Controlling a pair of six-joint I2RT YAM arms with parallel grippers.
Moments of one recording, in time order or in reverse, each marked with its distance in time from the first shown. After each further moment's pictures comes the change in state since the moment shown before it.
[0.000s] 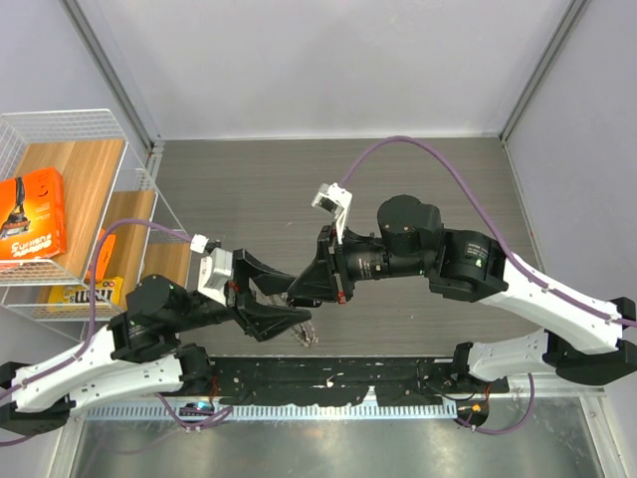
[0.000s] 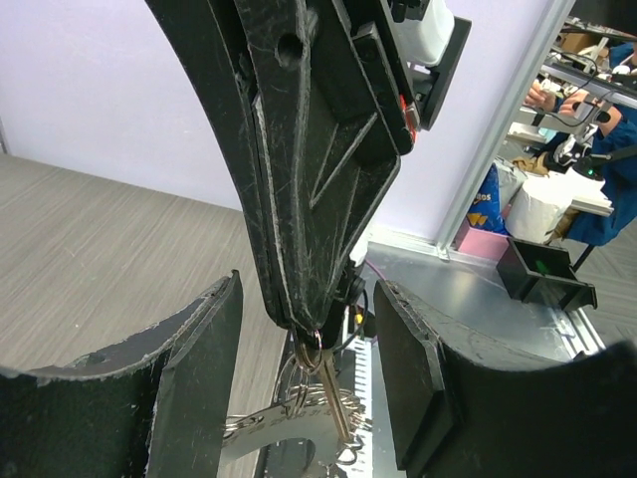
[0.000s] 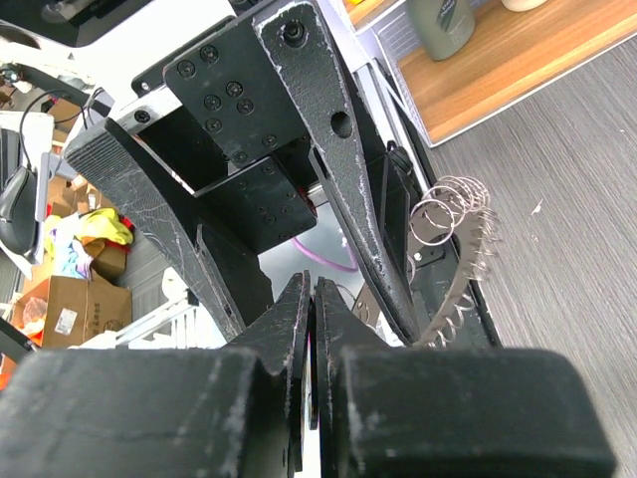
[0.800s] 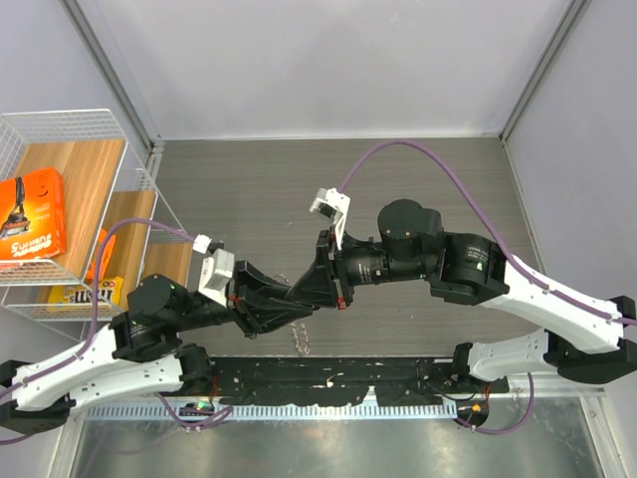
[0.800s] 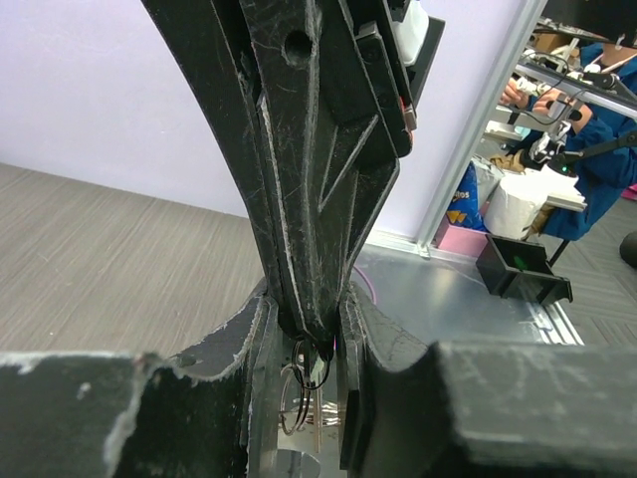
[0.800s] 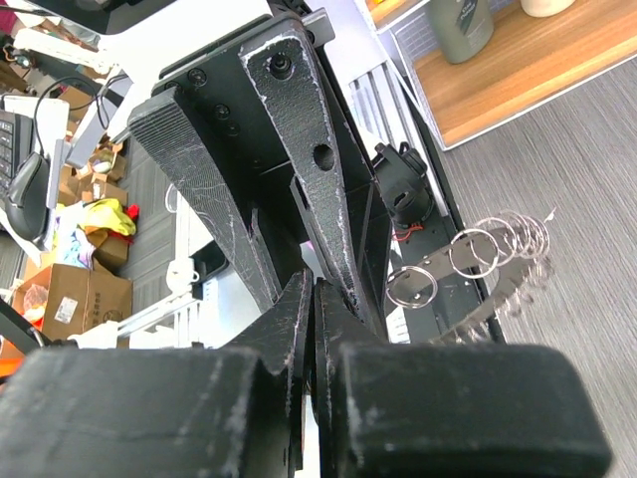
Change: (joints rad) left arm 0.000 0.009 0.000 0.018 0.034 -0.022; right arm 0.032 0.000 -0.002 0.014 -0.002 -0.011
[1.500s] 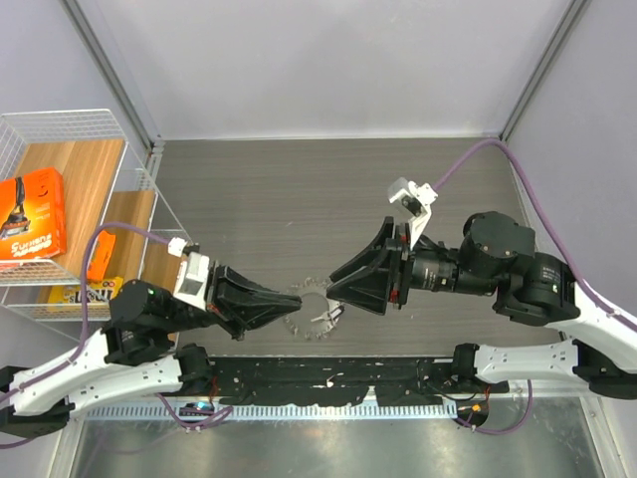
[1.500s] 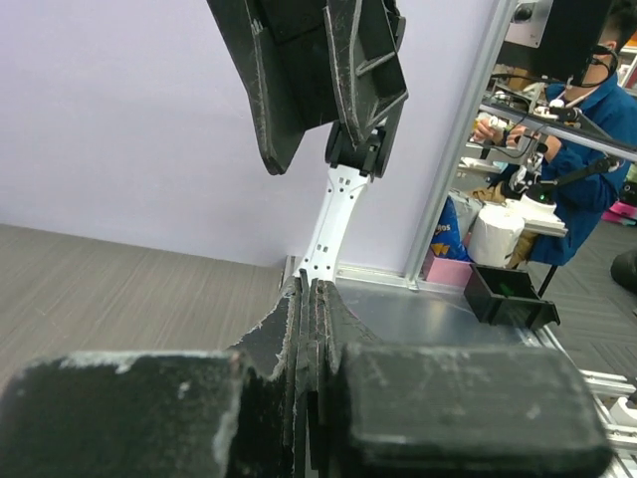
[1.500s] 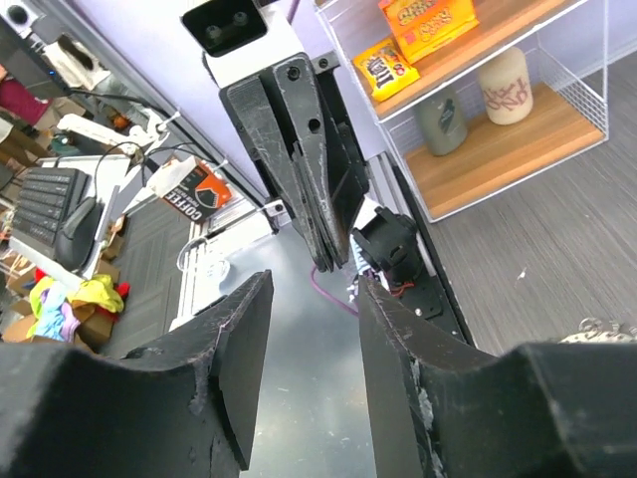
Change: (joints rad) left arm 0.005 -0.056 -0.008 0.077 0.032 -0.007; right arm 0.010 -0.229 -0.092 0.079 0.121 -0.001
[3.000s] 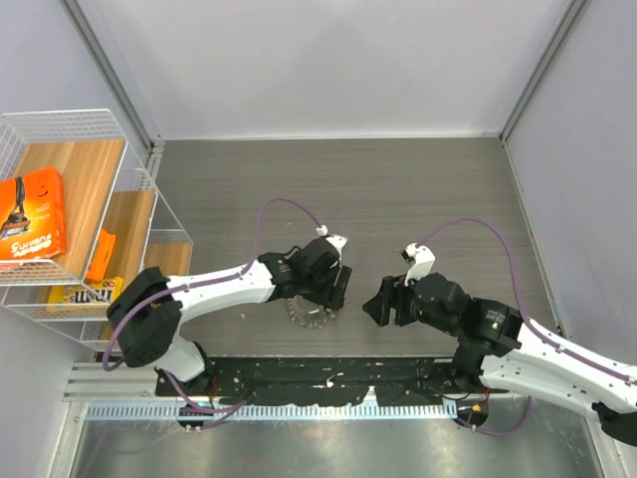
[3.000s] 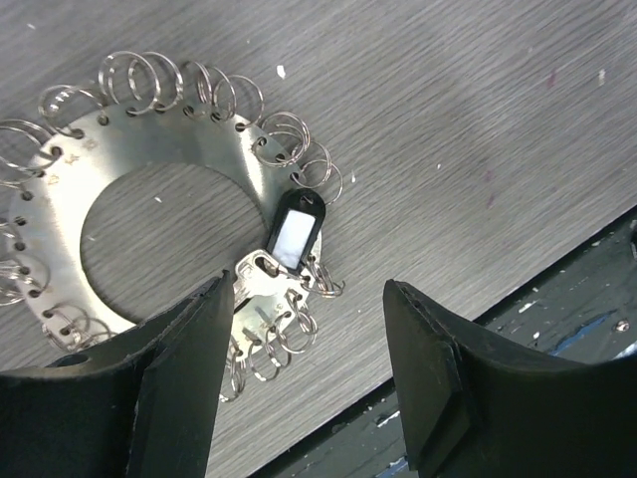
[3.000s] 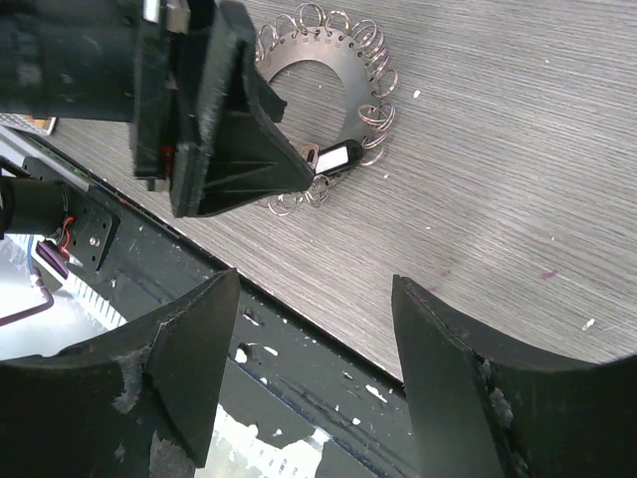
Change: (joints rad) left arm 0.189 0.982 0.166 -0.484 -0.317 -0.230; right arm -0.212 -0.374 -0.871 -0.059 0.387 0.196
